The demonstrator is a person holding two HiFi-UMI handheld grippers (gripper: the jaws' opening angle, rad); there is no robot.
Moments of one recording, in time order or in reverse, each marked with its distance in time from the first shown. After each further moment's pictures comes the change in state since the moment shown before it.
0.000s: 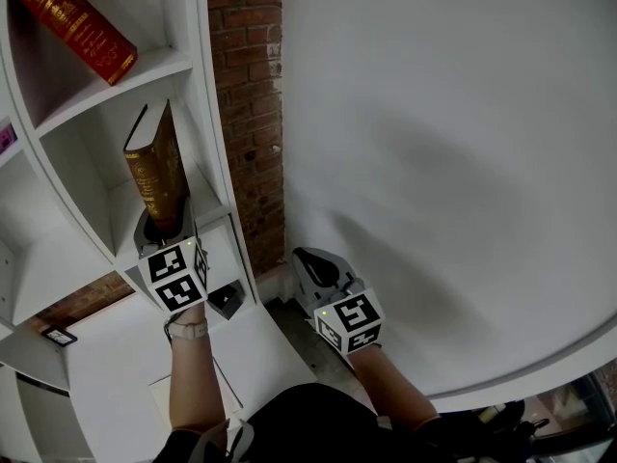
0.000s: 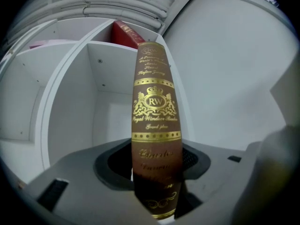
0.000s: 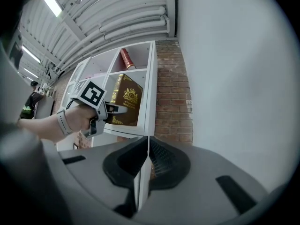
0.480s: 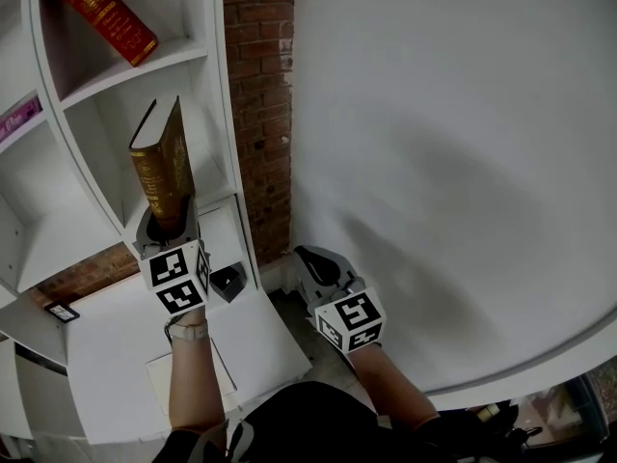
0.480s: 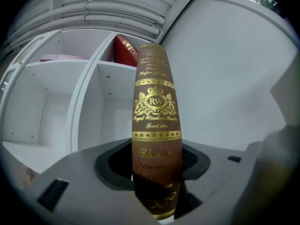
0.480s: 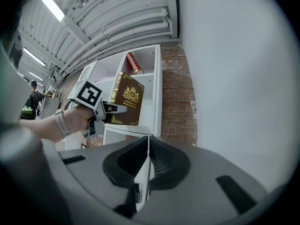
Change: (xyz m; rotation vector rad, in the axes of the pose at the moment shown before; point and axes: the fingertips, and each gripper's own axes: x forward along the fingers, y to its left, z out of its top) left arm -0.063 -0.004 0.008 0.014 -0.025 0.013; right arm -0.038 0.027 0.003 0.001 -0.001 0.057
